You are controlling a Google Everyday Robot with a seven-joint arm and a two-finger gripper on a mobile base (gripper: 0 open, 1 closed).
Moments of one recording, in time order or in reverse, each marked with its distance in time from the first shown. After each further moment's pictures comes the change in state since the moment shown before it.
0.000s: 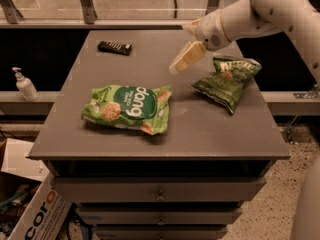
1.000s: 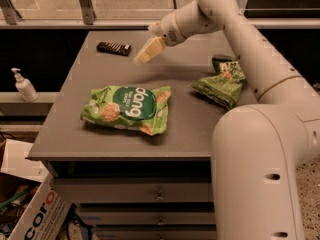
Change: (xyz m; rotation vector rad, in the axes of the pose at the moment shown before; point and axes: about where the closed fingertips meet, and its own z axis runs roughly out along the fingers) arm -0.036 -0.040 0.124 -0.107 -0.047 0.045
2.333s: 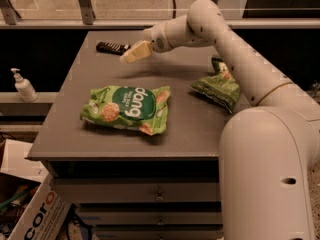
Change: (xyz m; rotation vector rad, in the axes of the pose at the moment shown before) arm -0.010 -0.015 0.040 0.091 -0.140 0.122
